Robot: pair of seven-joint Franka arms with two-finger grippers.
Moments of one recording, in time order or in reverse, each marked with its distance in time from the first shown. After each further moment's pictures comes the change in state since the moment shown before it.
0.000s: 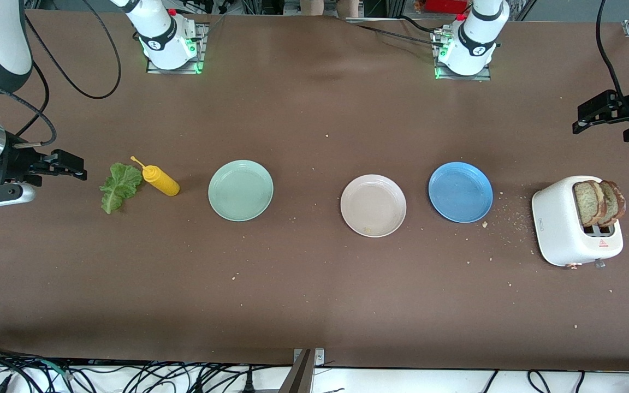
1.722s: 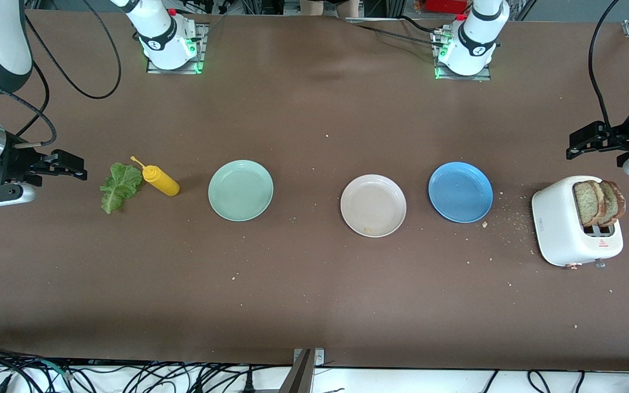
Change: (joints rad) left arm -0.017 0.085 -0.005 0.029 0.049 0.066 0.000; right arm 0.000 0.000 0.000 0.000 0.000 0.000 0.000
